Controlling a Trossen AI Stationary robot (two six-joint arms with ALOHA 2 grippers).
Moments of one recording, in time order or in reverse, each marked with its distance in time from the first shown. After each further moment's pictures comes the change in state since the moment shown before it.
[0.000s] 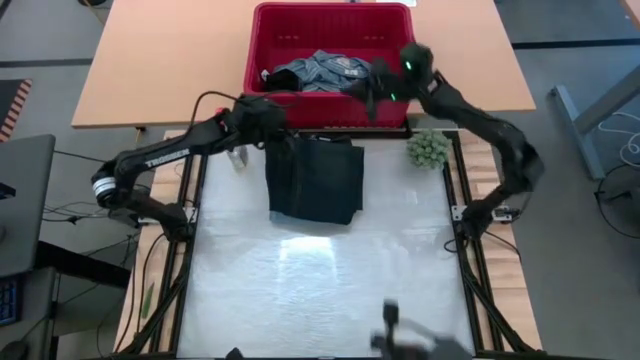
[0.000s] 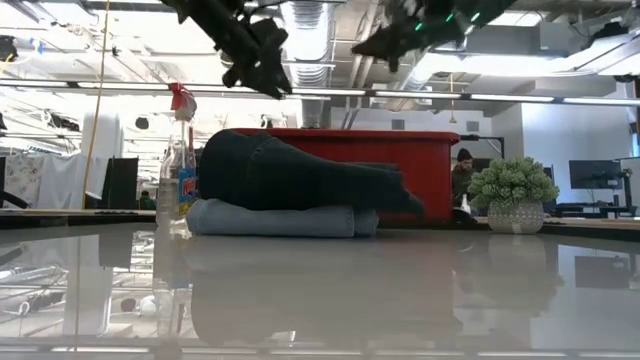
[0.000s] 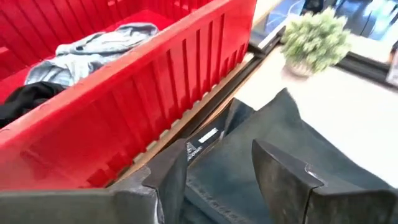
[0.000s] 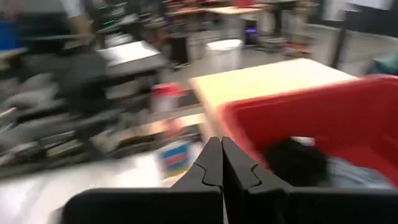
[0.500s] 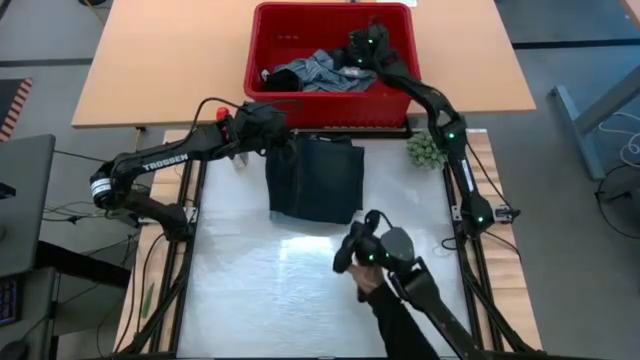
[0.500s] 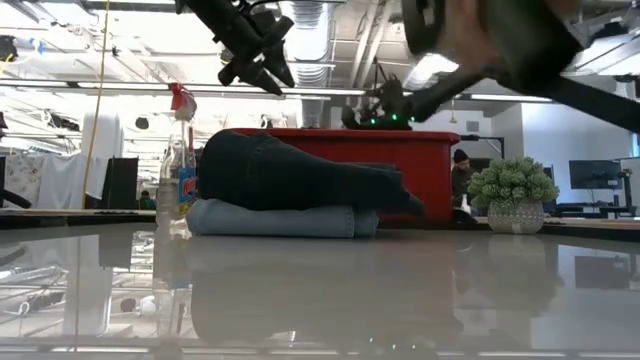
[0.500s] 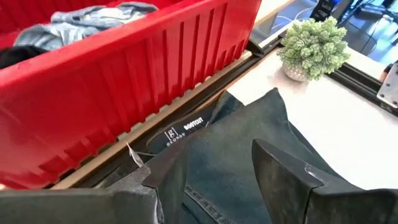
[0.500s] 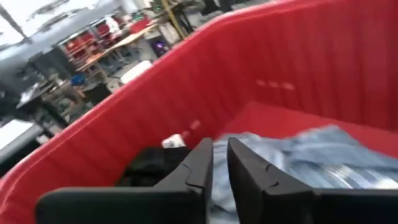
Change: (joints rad) left arm -0.076 -0.008 0.000 -0.035 -0.074 -0.186; right arm -0.193 0.803 0.708 0.121 0.173 0.430
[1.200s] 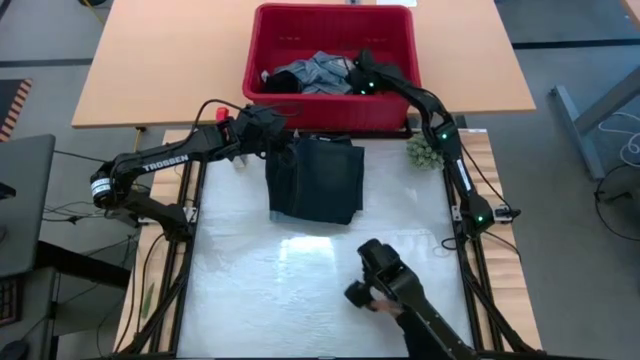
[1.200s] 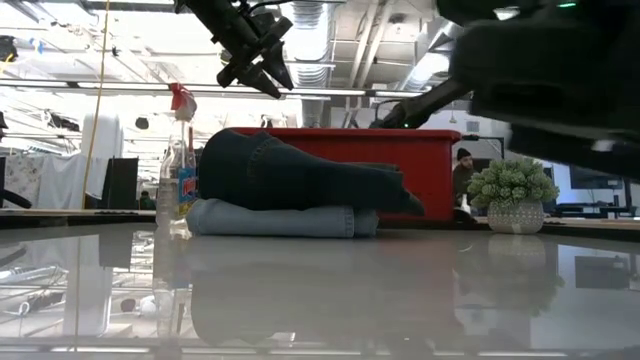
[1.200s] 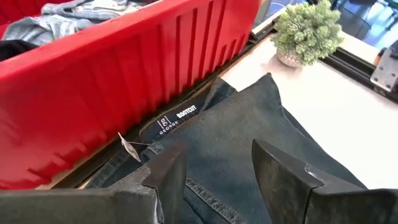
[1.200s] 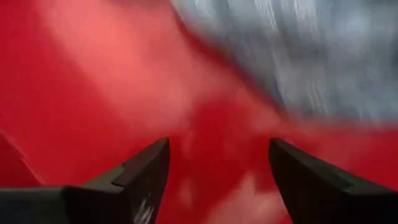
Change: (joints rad) left arm -0.012 0.000 0.000 -0.039 0.027 0.000; right arm 0.033 0.079 0.077 -0.987 0.308 -0.616
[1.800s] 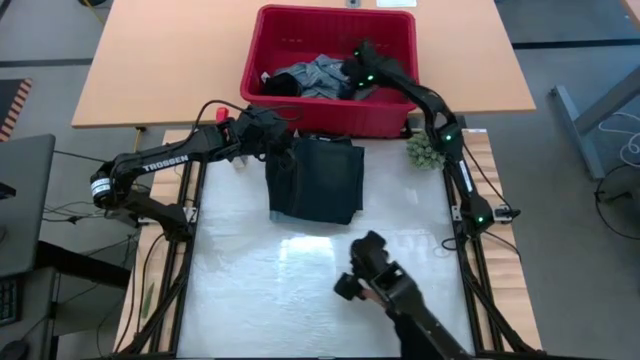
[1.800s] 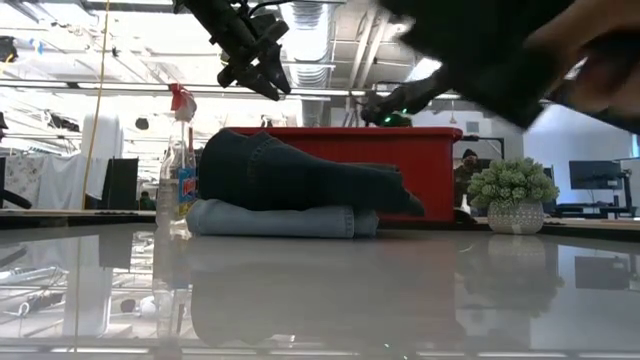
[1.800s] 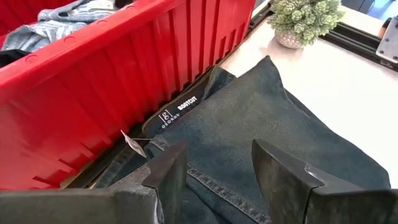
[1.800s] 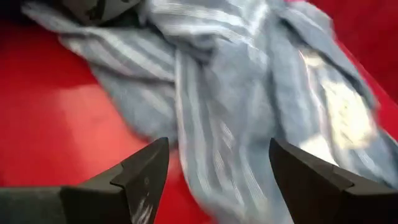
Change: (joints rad) left arm -0.002 0.000 0.000 -0.037 0.009 0.091; right arm 0.048 -0.052 -0.001 0.310 0.009 -0.121
